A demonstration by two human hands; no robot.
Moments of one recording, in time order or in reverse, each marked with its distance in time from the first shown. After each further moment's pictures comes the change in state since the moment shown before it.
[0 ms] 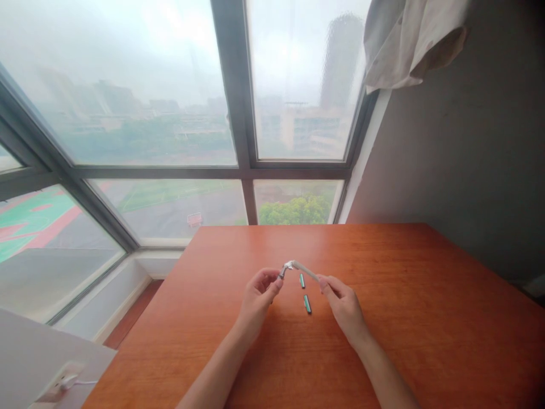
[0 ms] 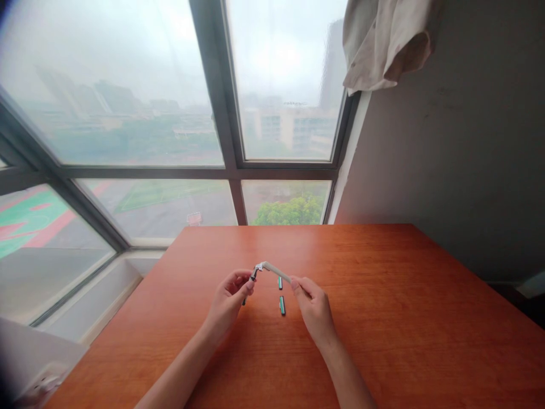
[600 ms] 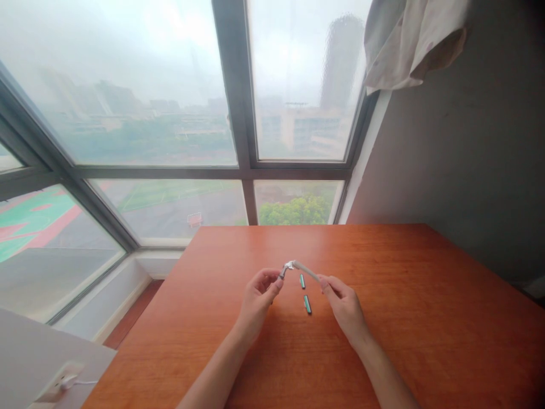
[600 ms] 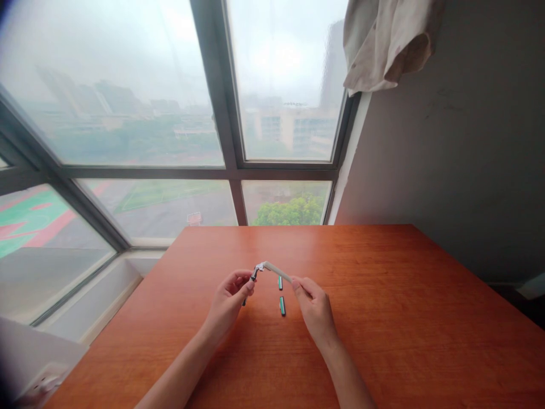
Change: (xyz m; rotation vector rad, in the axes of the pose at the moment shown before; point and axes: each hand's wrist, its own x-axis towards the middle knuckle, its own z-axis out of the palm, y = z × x) left_hand -0.002 0.002 0.001 0.021 0.009 -0.006; right_hand 0.000 0.005 0.000 0.000 -0.018 0.031
